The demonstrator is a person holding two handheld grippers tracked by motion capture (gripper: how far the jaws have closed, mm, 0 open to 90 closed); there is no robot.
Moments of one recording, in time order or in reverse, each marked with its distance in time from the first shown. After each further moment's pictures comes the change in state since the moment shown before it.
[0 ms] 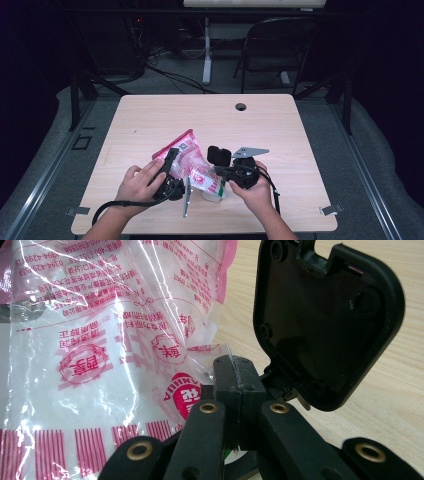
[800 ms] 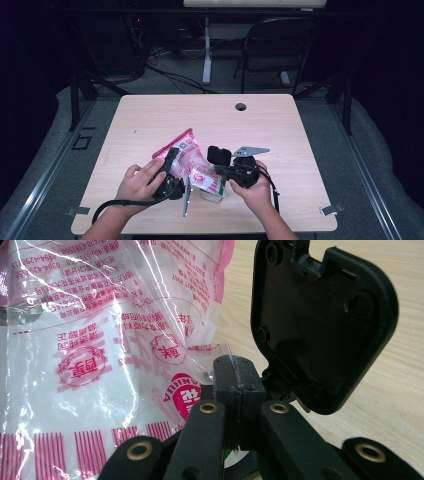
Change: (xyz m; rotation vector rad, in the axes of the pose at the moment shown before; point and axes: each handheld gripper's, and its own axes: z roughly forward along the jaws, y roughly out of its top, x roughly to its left) left arm 0.003 0.001 0.001 -0.006 0.002 0.003; right arm -0.003 0.001 0.001 -0.008 0.007 0.012
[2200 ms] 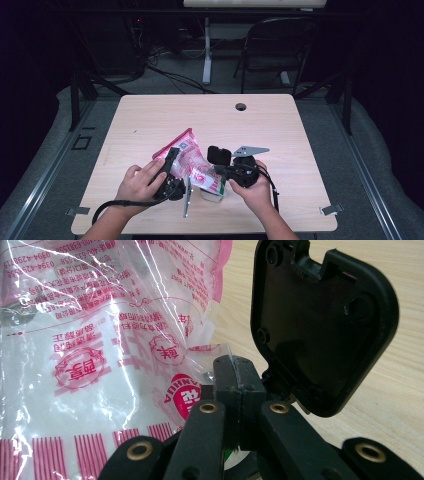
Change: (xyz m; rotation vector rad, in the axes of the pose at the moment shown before) left arm 0.001 0.001 -0.002 -0.001 0.000 0.004; right arm 0.000 0.001 0.001 0.003 0.002 -0.003
